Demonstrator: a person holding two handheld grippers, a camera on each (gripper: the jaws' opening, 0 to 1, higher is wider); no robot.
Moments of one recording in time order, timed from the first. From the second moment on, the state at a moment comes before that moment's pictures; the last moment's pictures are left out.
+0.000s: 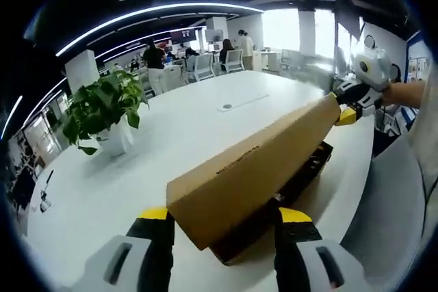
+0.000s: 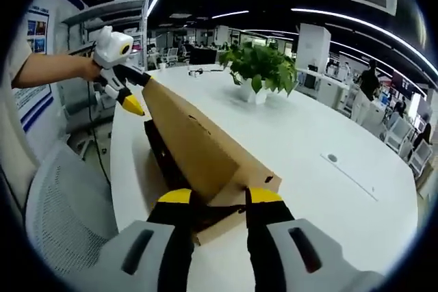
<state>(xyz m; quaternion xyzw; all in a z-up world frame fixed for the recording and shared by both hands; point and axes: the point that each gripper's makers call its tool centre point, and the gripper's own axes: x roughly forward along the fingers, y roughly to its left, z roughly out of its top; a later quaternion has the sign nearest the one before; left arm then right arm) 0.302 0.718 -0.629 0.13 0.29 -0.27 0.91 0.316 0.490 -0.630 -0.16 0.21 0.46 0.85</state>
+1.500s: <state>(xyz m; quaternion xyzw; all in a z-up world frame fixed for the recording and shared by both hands) 0.397 0.754 -0.587 0.15 0.22 -0.17 0.95 0.404 0.488 -0.586 -0.16 0.16 0.41 0.88</state>
